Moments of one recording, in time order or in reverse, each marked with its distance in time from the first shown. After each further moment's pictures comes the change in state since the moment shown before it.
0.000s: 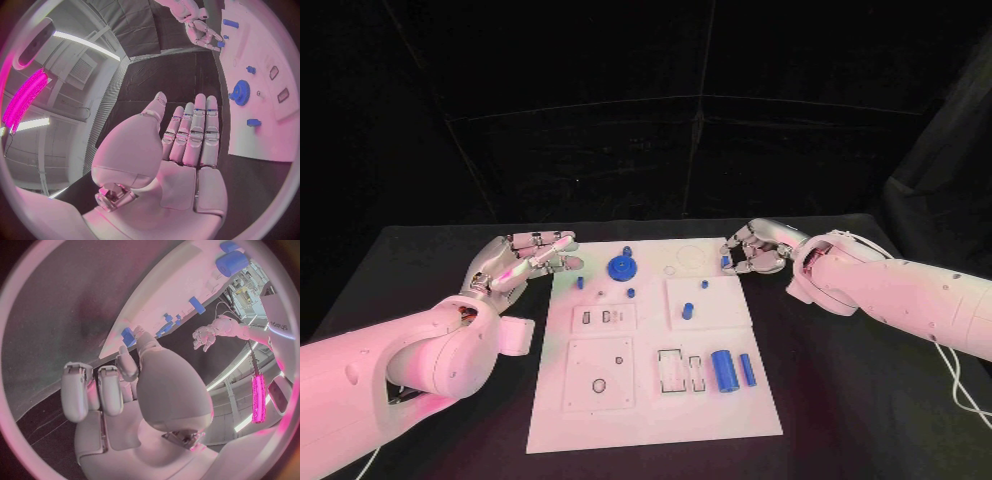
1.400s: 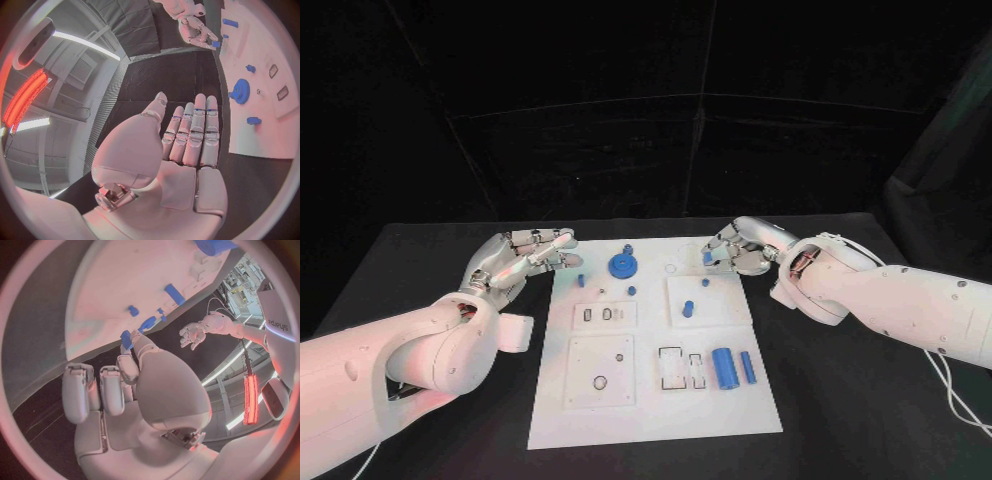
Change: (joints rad) left arm 0.000 -0.005 0.000 -0.001 0.000 0.001 -0.003; left_hand 0.004 0.004 0.003 -0.003 0.000 0.000 0.000 0.000 0.000 0.000 0.000 0.000 0.000 0.000 0.000 -0.004 0.002 0.000 0.000 0.000 0.000 -0.001; right arm 0.001 -0.035 0.001 0.218 -0.024 -0.098 -0.088; right_hand 0.014 0.101 0.124 -0.043 -0.062 0.125 -0.032 0.028 0.001 0.031 -0.031 0.034 0.032 0.003 -0.026 0.000 0.000 0.000 0.015 -0.021 0.008 0.000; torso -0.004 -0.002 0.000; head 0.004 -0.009
